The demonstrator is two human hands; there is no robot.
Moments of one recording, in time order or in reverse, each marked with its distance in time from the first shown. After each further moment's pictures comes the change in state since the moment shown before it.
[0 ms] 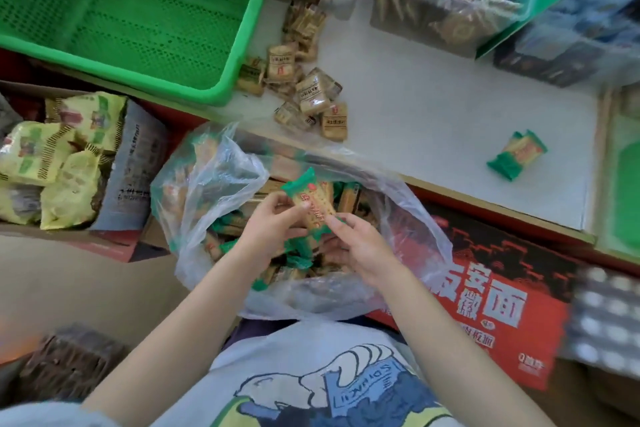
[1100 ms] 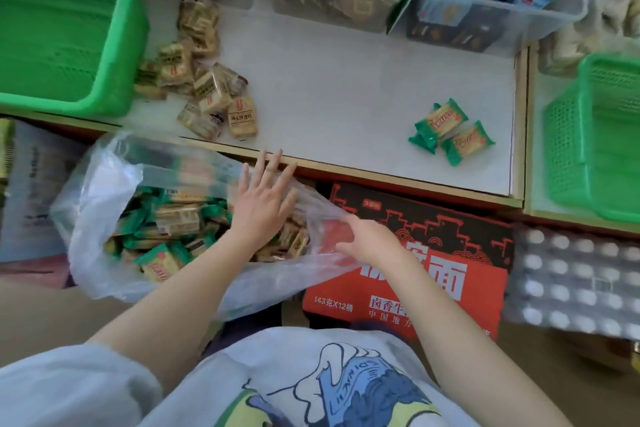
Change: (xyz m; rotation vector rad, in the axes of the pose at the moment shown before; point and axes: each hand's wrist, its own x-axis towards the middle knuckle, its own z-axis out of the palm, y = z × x) left_hand 0.076 -0.039 0.125 1.604 0.040 0.644; right_hand -0.025 -0.015 -0.167 -1.363 0.088 0.116
